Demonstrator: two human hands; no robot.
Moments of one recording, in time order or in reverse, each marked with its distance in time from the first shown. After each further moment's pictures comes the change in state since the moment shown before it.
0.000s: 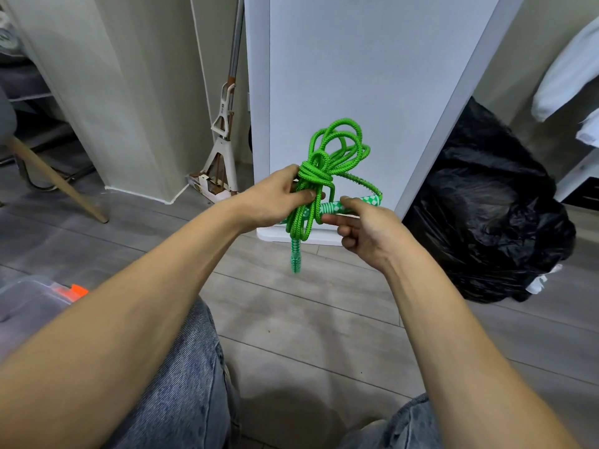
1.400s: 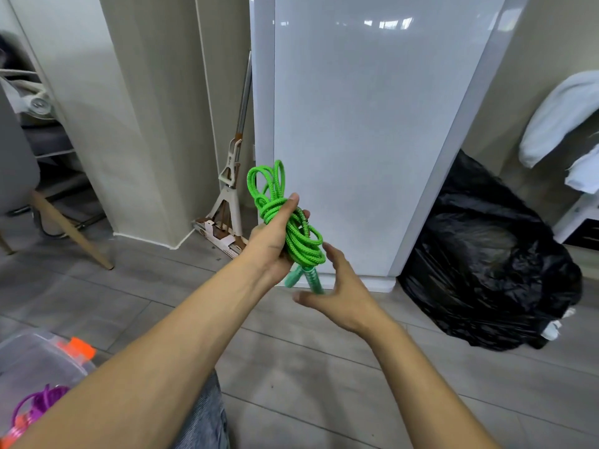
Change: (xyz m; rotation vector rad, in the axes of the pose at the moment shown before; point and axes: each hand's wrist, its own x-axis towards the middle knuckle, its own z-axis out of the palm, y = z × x) left_hand 0.012 0.021 0.010 -1.080 0.439 -0.239; right_hand -0.004 0.034 0.012 -0.886 -0.089 -0.389
